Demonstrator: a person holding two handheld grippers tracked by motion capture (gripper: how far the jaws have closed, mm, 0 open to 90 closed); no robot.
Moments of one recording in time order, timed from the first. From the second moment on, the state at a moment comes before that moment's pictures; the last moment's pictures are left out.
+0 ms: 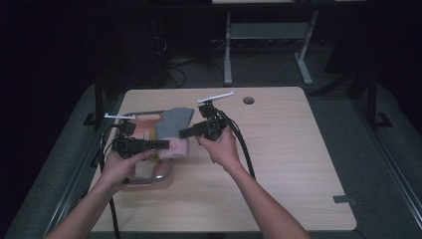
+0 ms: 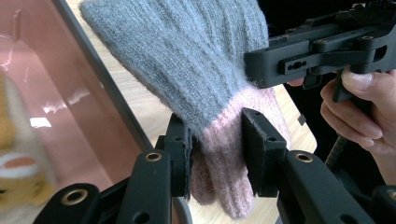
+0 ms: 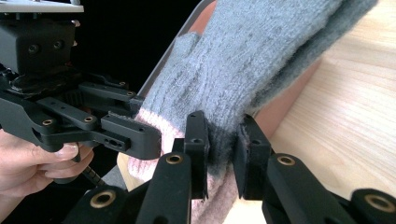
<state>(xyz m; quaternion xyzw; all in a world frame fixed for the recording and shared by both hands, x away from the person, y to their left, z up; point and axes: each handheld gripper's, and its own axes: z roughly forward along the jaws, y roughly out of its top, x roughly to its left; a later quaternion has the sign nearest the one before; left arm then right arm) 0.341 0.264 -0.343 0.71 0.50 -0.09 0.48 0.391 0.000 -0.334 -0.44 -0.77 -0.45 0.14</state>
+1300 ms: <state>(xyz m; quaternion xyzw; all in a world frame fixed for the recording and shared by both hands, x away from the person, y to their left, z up) 0.337 0.315 -0.341 0.71 0.52 -0.07 0.47 0.403 0.052 -0.341 -0.42 -0.76 -0.46 0.18</state>
